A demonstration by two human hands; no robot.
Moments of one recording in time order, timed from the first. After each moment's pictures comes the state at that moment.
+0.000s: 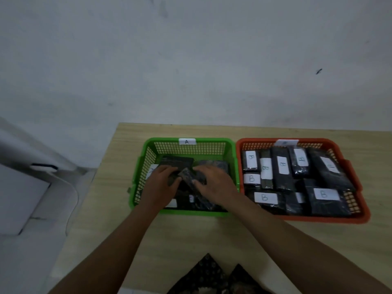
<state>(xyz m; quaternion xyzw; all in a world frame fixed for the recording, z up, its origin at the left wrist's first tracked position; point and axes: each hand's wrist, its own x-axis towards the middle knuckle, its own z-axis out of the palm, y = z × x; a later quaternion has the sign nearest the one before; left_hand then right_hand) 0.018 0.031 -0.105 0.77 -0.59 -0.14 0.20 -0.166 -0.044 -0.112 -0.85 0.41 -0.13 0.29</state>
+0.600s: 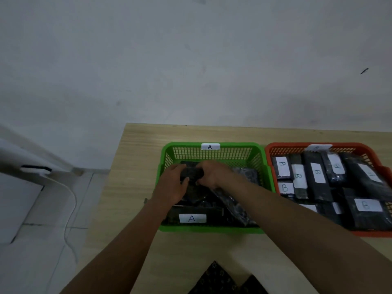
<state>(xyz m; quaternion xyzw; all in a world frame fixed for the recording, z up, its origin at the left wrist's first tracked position) 0.099 -0.011 -0.135 0.76 -0.58 -0.24 0.18 -0.040 -0.110 -0.133 -0.82 0.44 0.13 0.33</state>
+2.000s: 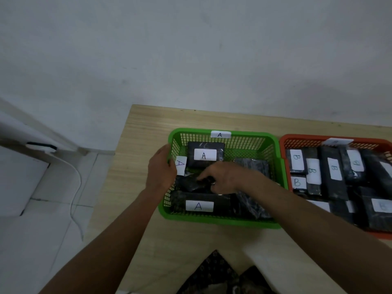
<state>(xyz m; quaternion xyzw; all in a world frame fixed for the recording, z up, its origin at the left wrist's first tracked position) 0.132 0.000 -0.143 0.80 -0.48 -0.20 0.30 -0.056 -0.089 -0.115 -0.88 0.28 0.24 0.30</state>
